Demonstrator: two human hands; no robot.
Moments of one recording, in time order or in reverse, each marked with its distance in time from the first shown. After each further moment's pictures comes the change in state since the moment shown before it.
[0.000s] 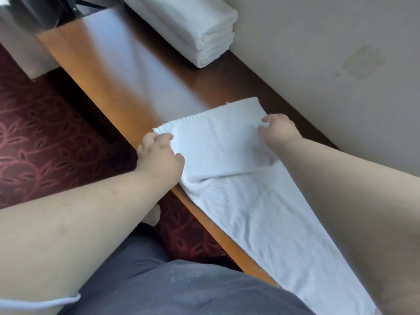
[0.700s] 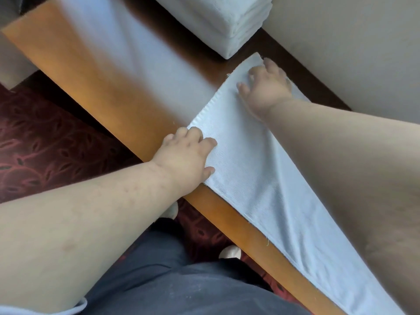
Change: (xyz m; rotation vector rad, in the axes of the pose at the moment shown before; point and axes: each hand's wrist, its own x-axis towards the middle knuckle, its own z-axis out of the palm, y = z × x) left_hand 0.118 -0.025 -0.023 0.547 -0.254 0.674; right_hand 0.134 -0.136 0.055 -0.142 0.066 -0.083
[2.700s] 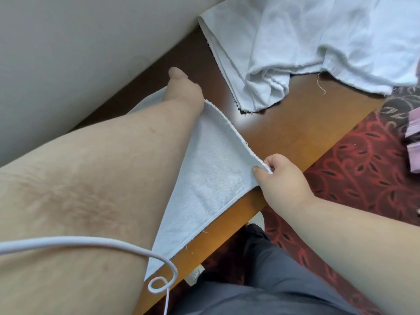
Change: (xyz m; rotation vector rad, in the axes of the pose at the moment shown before) left_hand 0.051 0.600 0.077 -0.487 -0.262 0.311; right_hand -0.526 0.278 0.087 1.110 0.508 1.385
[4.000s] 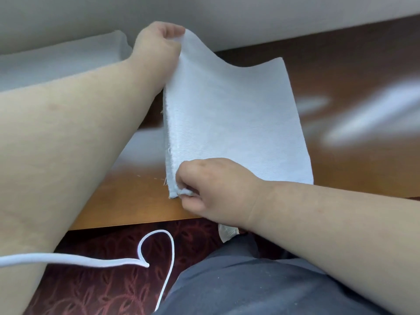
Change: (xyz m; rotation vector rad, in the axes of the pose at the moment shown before) left_hand -0.115 -0.330 -0.454 -0.140 0.364 -0.002; right_hand -0.323 -0.178 0.299 -0.384 -0.809 -1.357
